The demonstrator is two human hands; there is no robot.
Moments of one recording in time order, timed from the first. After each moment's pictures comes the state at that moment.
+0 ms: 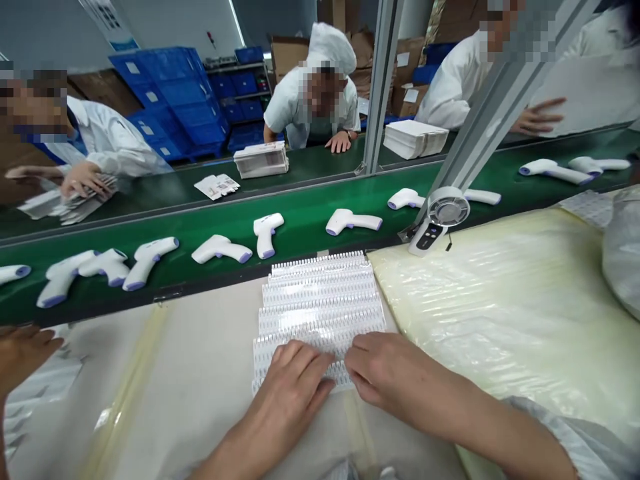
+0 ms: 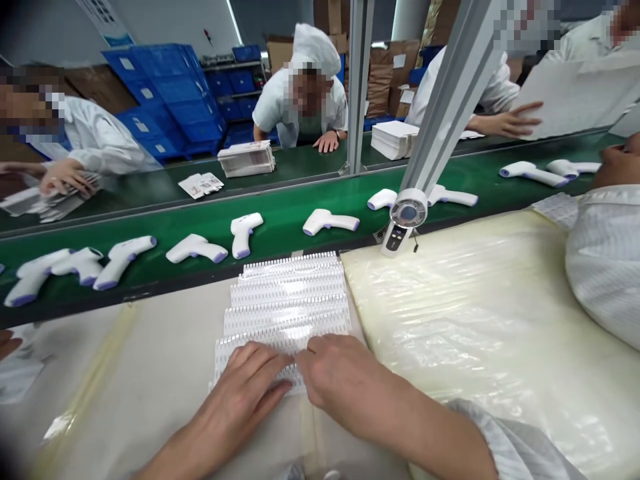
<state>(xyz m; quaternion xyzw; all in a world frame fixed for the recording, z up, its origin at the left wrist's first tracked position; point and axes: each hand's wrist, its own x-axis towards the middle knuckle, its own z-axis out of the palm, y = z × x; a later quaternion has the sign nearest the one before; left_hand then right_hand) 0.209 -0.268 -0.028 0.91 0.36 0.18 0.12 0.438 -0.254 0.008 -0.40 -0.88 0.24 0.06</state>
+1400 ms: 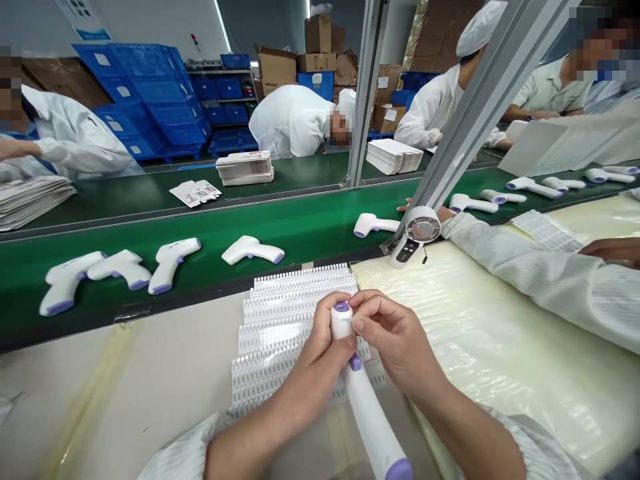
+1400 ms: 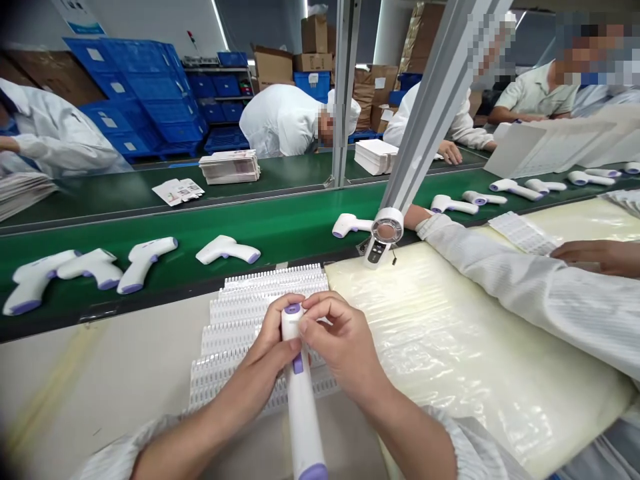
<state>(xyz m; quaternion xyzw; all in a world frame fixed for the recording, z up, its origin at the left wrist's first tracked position) 0.292 -0.222 0.010 0.53 0.40 0.32 0.68 0.440 -0.231 0.006 -0.46 -0.42 0.51 0.59</state>
